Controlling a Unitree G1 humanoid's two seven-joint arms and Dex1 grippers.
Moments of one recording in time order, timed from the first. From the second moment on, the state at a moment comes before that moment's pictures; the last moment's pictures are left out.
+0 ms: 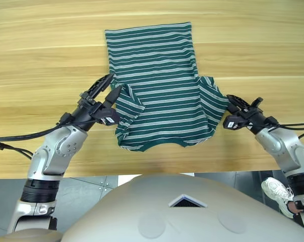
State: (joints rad) left arm 0.30 0.64 -0.07 -0.24 0.64 -0.48 -0.11; right arm 0.21 -0.80 0.13 0.13 -0.80 -0.46 0.11
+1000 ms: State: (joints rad) left arm 0.27 0.63 -0.11 -0.20 0.65 -0.48 -0.11; right arm 0.24 -0.72 0.16 -0.02 -0.63 -0.45 0.07
